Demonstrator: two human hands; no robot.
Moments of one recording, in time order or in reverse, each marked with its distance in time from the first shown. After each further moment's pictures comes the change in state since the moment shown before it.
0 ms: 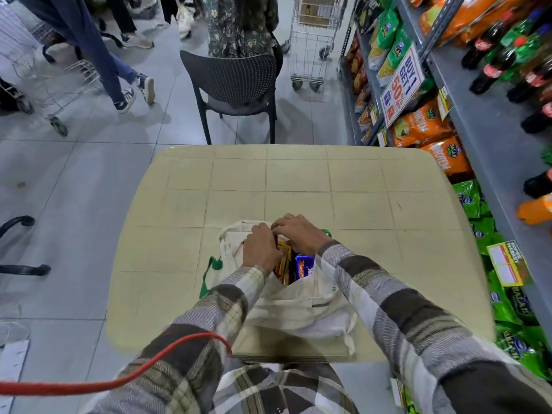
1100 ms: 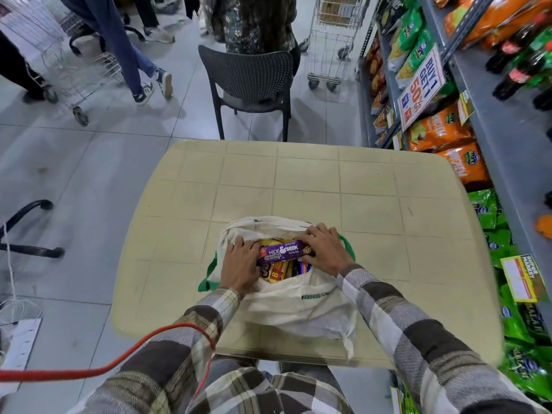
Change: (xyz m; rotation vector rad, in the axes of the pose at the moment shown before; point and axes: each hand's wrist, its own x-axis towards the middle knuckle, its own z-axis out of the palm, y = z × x) left_hand -0.022 -0.068 0.025 0.311 0.036 0.223; right_hand -0.042 0.025 0.053 0.065 0.149 0.189
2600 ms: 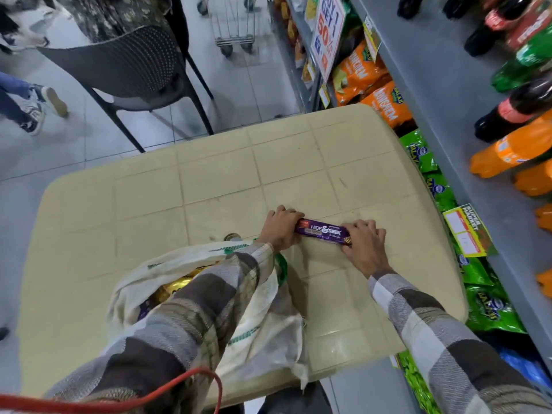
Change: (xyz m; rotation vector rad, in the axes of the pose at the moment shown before) left_hand 0.214 0.240 0.047 -0.059 -0.146 0.487; right_hand -0.107 0.228 0.060 0.079 0.106 0.733
